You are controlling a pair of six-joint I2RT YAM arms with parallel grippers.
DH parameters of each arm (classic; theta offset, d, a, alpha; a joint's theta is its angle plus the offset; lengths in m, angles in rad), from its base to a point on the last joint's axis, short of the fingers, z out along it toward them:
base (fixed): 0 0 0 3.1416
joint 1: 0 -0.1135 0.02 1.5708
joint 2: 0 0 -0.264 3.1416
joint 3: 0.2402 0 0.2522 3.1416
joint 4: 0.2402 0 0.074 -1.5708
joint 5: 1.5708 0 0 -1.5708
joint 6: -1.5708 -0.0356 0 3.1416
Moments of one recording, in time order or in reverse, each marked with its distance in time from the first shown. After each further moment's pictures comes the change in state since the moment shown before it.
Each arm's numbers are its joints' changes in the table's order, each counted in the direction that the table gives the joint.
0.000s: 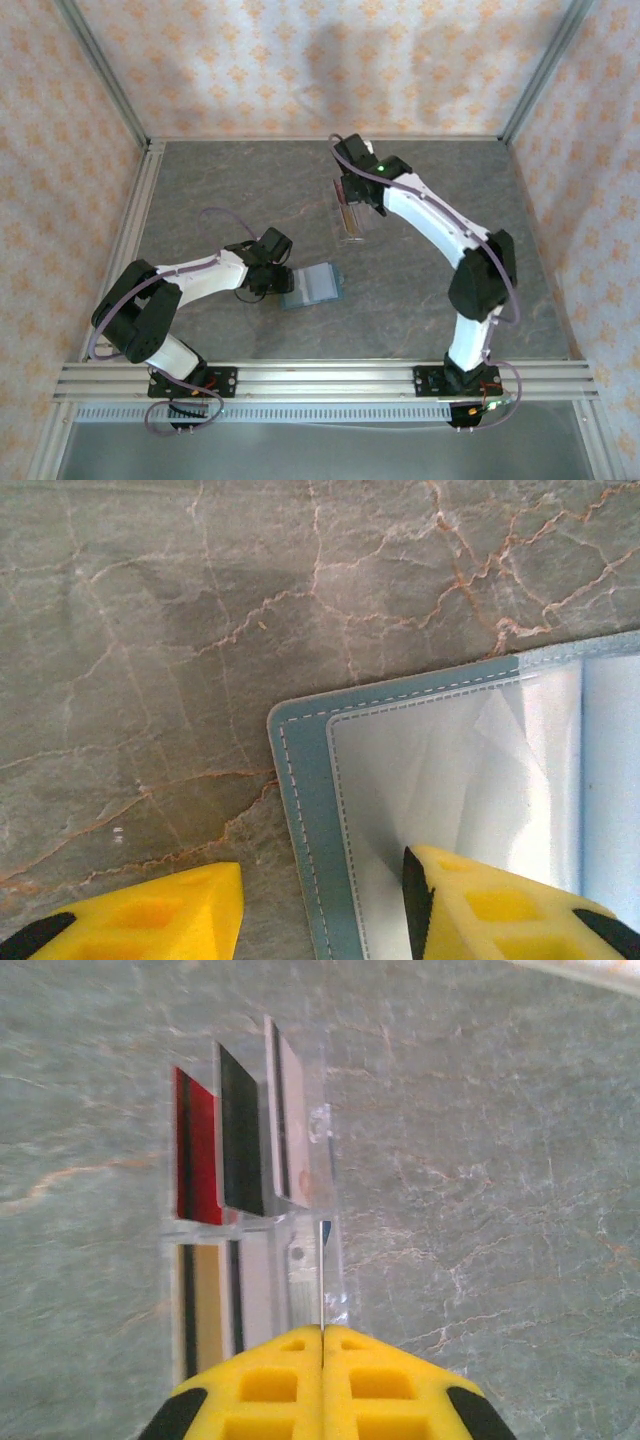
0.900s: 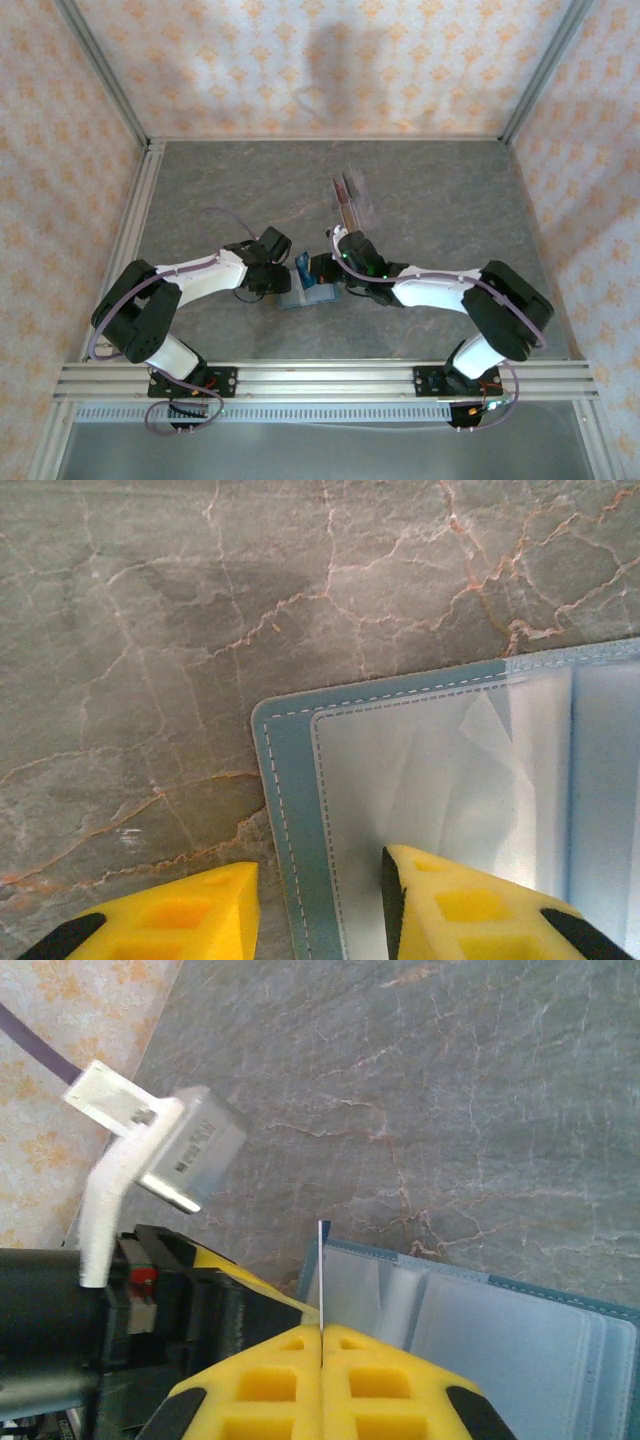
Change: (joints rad) left arm -0.006 0.000 0.000 0.005 0.000 -0.008; right arm -0.214 -0.241 -1.030 -1.238 -0.588 -0.429
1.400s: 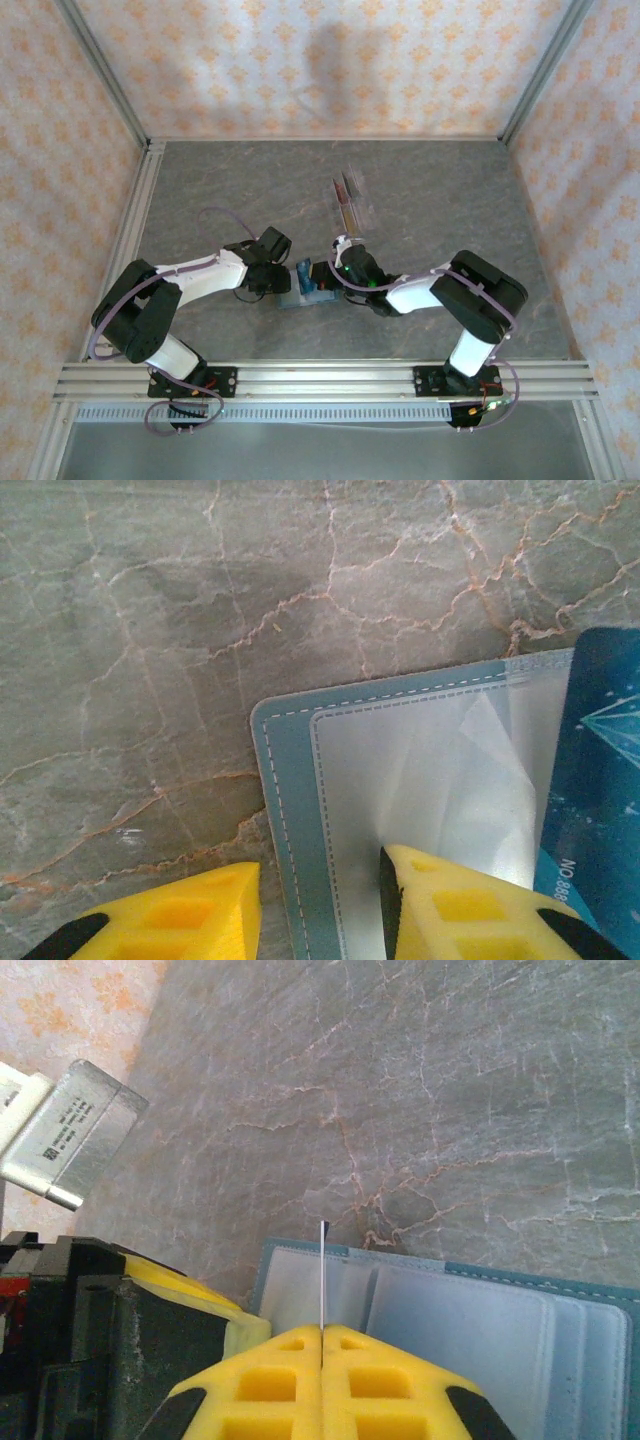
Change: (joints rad) left arm 0.000 0.001 0.000 0.001 0.000 0.000; right arm 0.000 0.144 -0.107 -0.309 0.024 -0.096
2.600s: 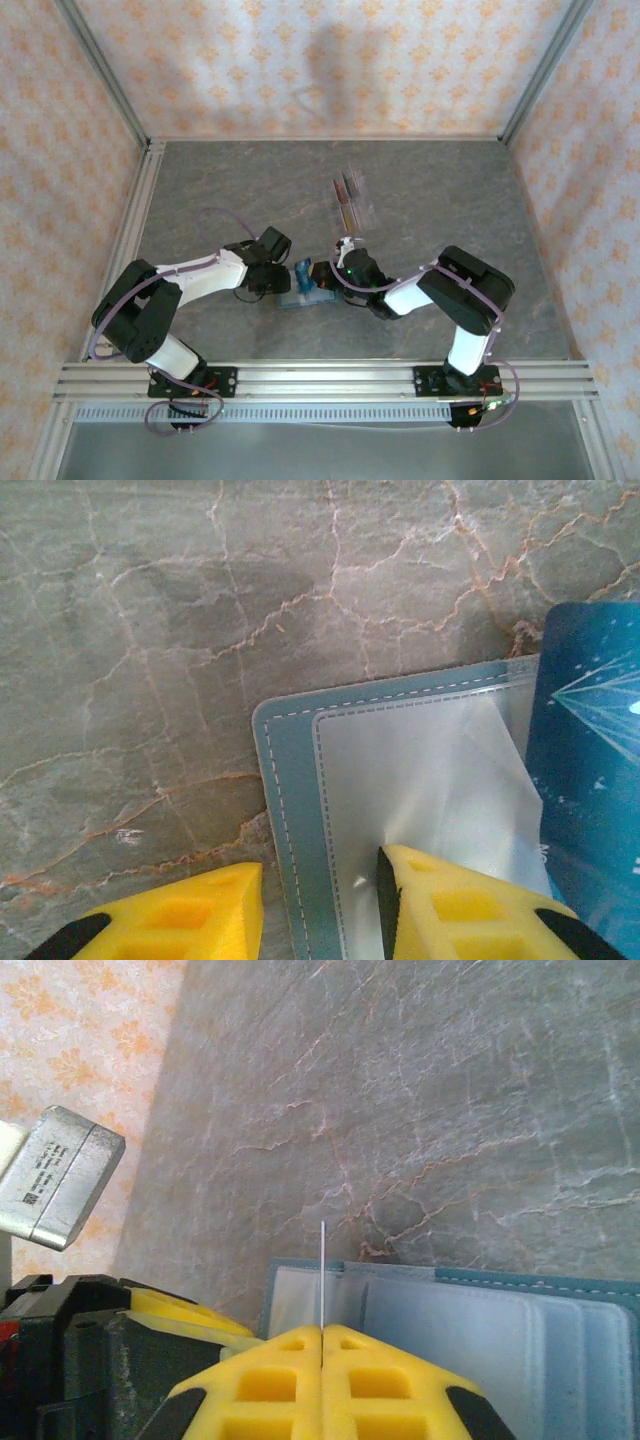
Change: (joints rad) left arm -0.001 0.002 0.000 0.000 0.000 0.000; right arm 0.011 0.079 -0.031 -0.159 -0.019 -0.151
